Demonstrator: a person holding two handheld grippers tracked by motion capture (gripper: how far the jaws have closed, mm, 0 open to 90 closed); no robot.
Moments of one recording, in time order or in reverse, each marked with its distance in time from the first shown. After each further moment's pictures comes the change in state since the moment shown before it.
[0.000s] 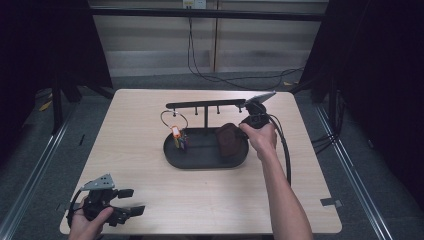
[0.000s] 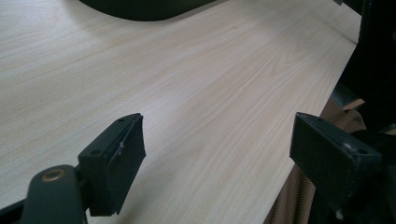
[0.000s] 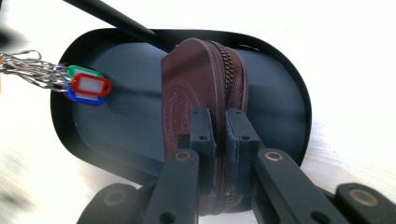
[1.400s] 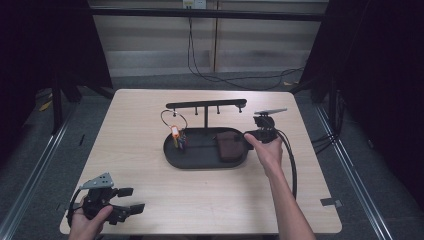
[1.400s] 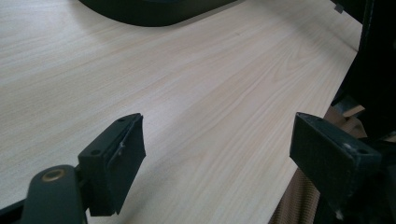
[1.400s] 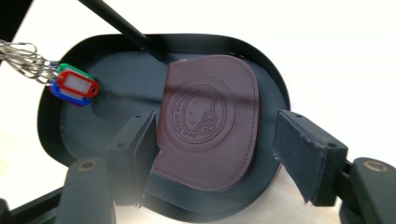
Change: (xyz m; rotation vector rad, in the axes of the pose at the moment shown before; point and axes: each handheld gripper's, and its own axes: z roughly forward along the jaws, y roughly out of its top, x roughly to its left) left arm 0.002 0.001 -0.001 -0.021 0.004 -0.021; right arm -0.028 -0.041 0.008 -0.207 0.051 -0.076
